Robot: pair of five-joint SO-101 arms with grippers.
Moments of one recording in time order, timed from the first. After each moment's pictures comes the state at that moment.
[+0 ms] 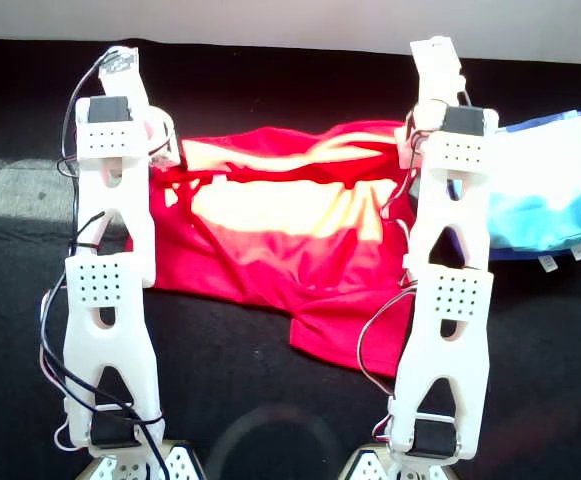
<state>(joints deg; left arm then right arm) -11.1 61.4 -69.6 88.0 10.0 0.0 60.9 -76.2 84.2 15.9</state>
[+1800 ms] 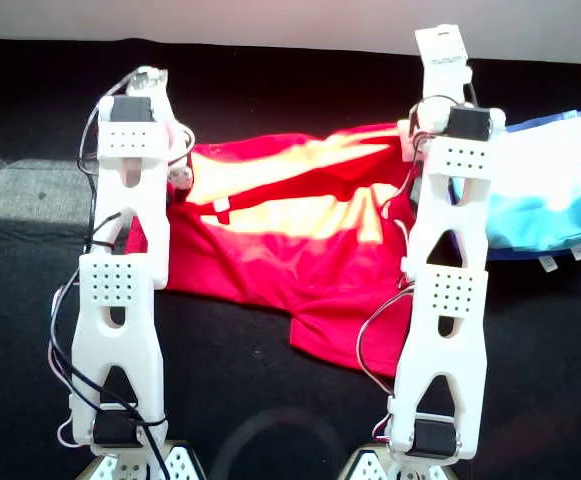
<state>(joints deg) -7.3 63.3 -69.6 98.9 8.1 0.0 66.7 -93.1 90.9 15.9</state>
